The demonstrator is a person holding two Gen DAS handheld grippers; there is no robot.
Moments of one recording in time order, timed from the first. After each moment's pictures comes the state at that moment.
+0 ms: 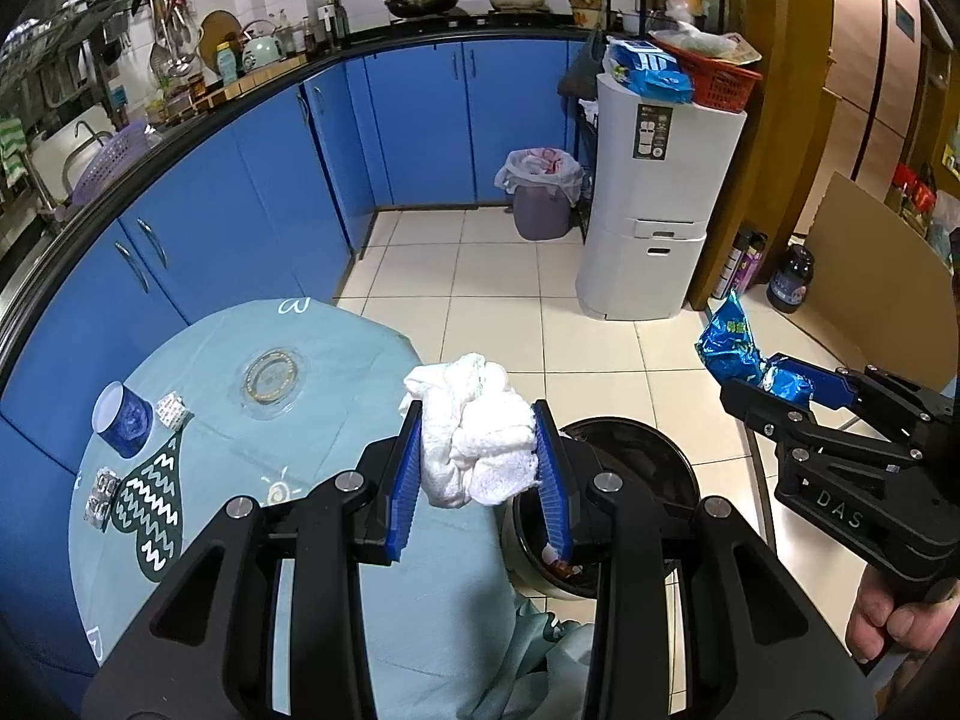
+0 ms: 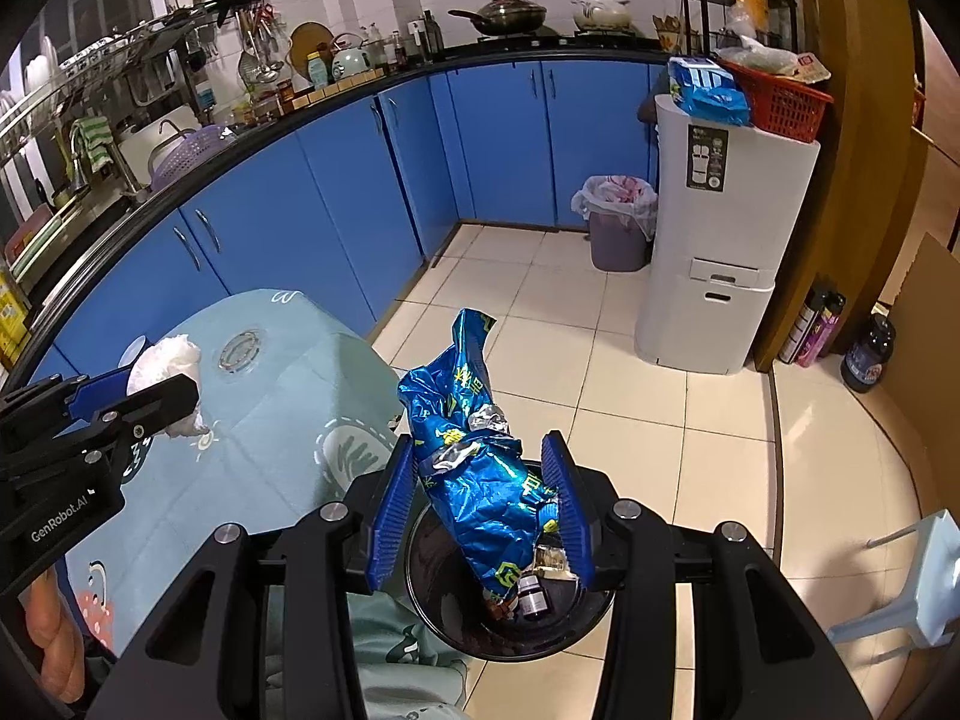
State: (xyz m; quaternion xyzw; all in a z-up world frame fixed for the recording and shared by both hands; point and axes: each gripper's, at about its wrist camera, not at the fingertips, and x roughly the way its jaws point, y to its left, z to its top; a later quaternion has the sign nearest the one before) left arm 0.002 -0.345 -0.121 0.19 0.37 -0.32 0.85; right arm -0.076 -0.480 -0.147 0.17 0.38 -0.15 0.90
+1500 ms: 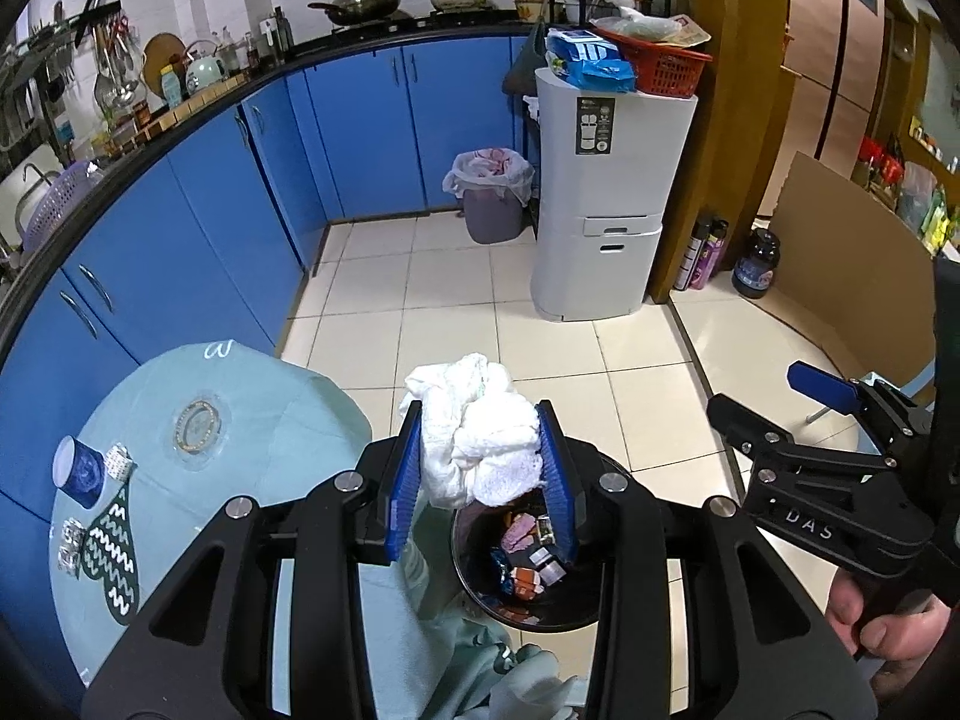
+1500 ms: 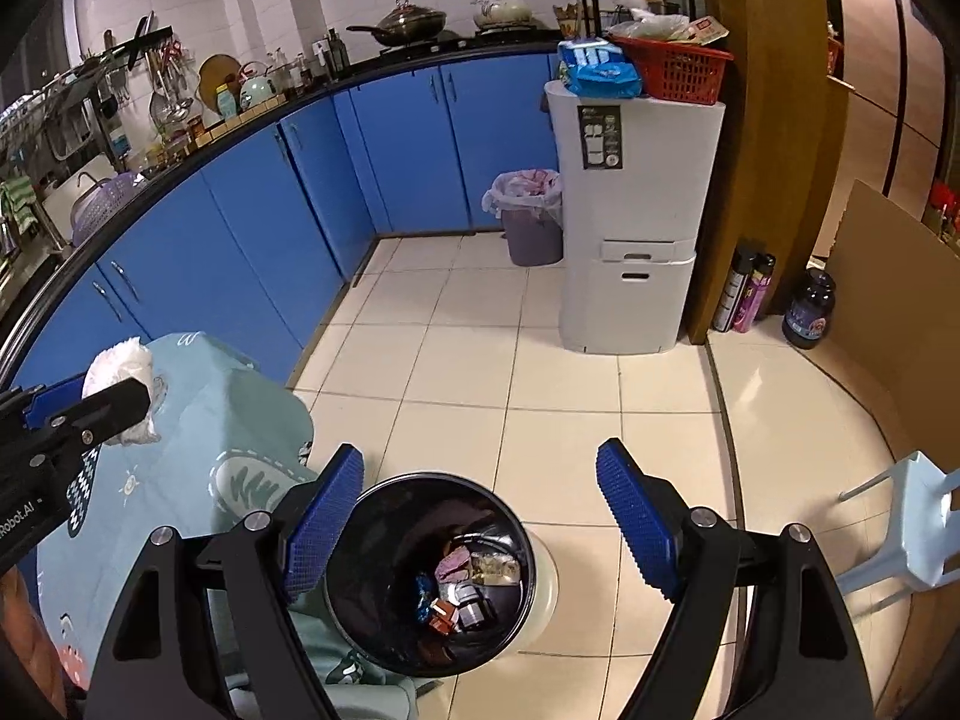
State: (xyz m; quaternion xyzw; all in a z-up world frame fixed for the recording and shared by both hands) left arm -0.008 -0.412 -0.123 0.21 0.37 -0.36 0.83; right arm -0.107 -0.538 -0.160 0.19 0.36 -0.25 0.88
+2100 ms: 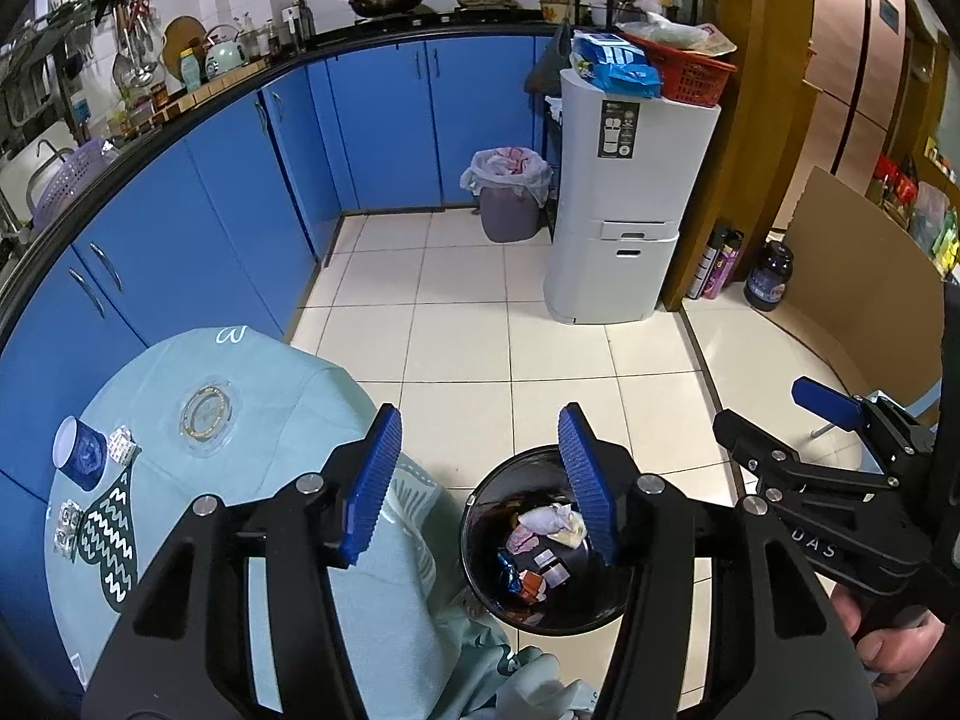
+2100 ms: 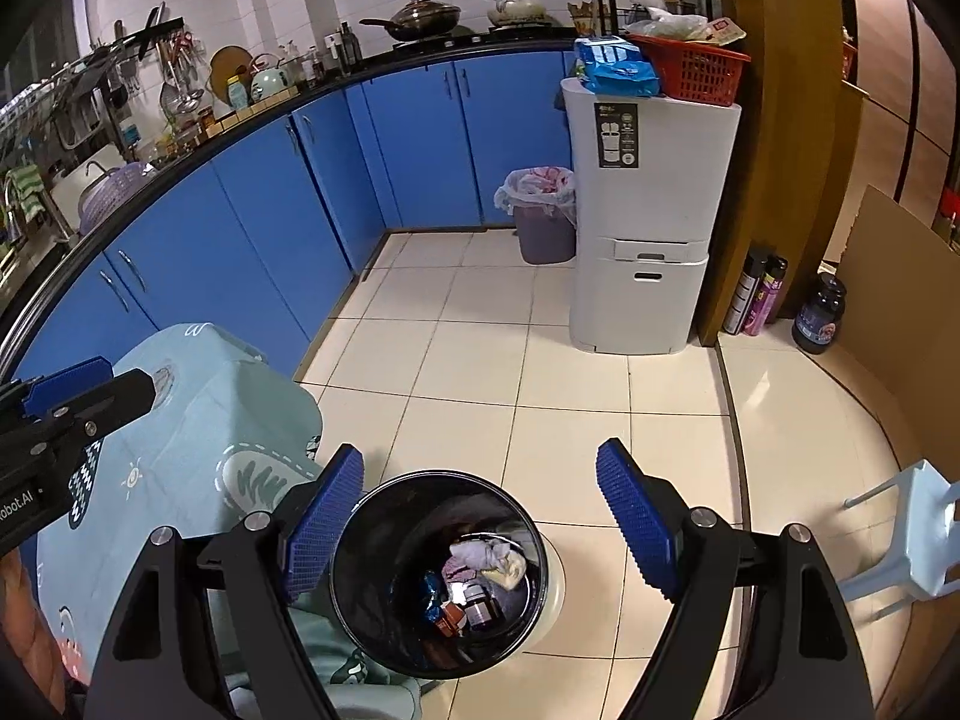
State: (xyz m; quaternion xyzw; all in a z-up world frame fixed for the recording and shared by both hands) left arm 0.004 -0.402 -0.126 0.19 0.38 -0.35 0.84; right arm -0.094 -0.529 -0.165 0.18 0.37 -0.23 0.88
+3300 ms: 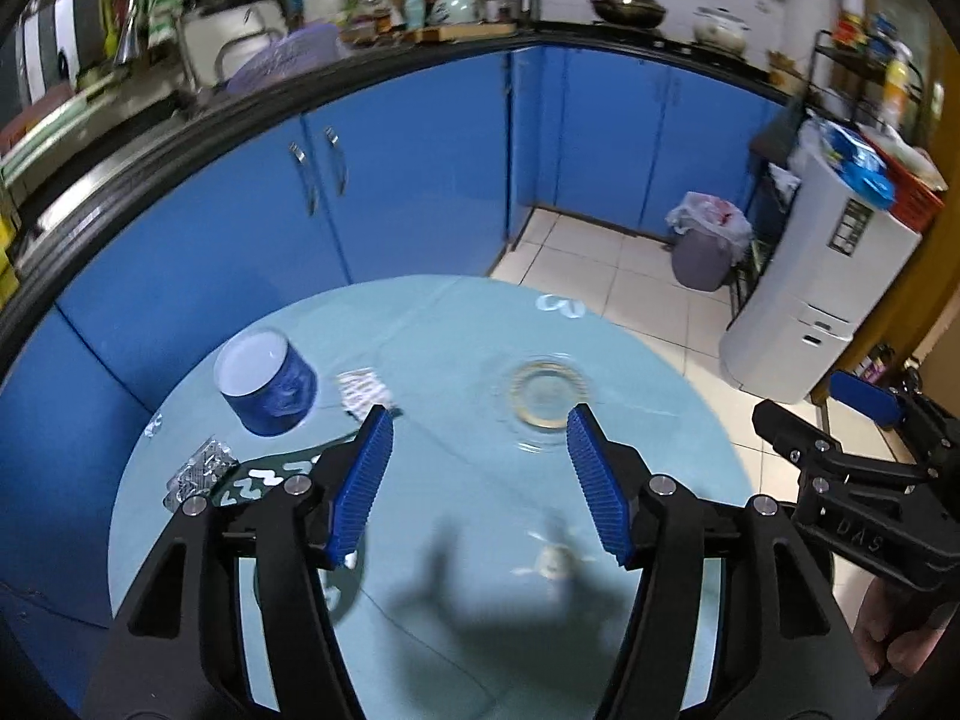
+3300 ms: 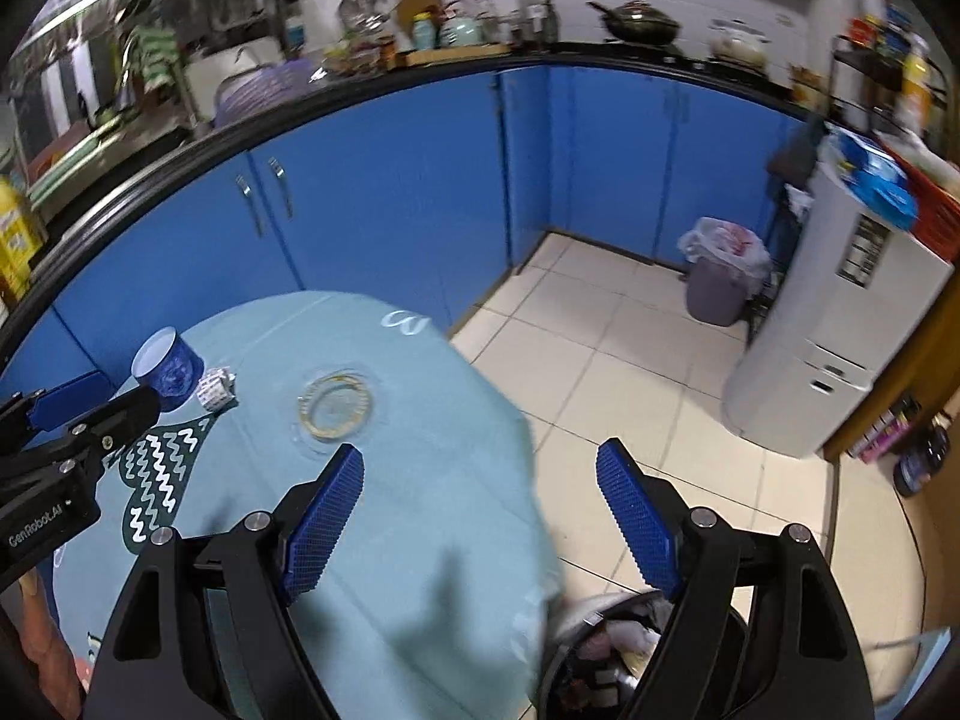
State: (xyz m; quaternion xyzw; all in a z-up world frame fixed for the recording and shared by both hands) left arm 0.172 -0.198 -0.148 0.09 0.40 -0.16 0.90; right arm 0.131 -0.355 -0.174 0.07 0.40 -0.07 0.91
